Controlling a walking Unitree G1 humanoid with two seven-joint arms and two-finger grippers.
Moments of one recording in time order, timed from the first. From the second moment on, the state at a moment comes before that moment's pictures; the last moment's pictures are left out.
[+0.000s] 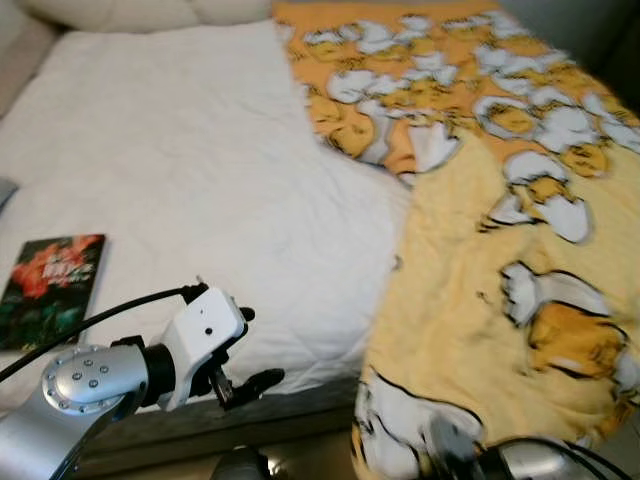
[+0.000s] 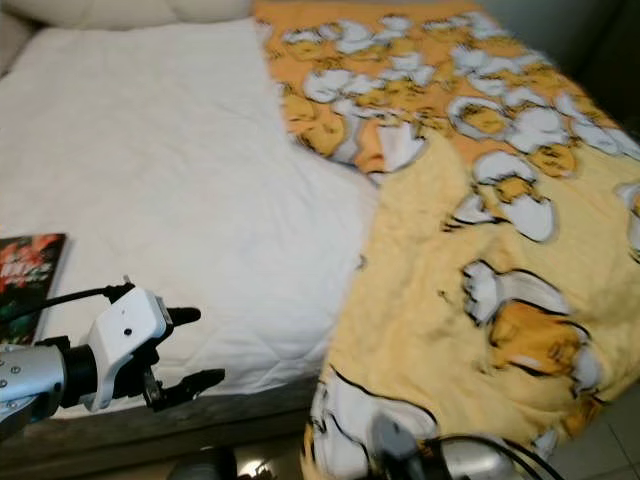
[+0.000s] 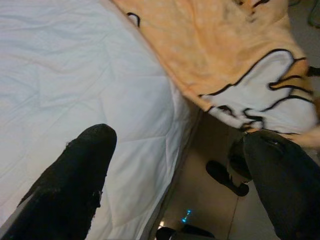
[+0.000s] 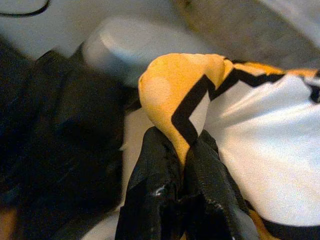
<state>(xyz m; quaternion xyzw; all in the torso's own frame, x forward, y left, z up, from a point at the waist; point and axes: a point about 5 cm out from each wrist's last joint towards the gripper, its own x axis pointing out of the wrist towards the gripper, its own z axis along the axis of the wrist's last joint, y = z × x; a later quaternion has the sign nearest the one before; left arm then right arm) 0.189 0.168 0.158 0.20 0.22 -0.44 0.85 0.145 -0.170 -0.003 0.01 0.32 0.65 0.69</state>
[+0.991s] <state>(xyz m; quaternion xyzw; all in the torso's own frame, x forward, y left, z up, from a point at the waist) 0.191 0.164 0.159 0.20 0.22 -0.45 0.84 0.226 -0.160 0.035 0.03 0.22 0.54 0.81</state>
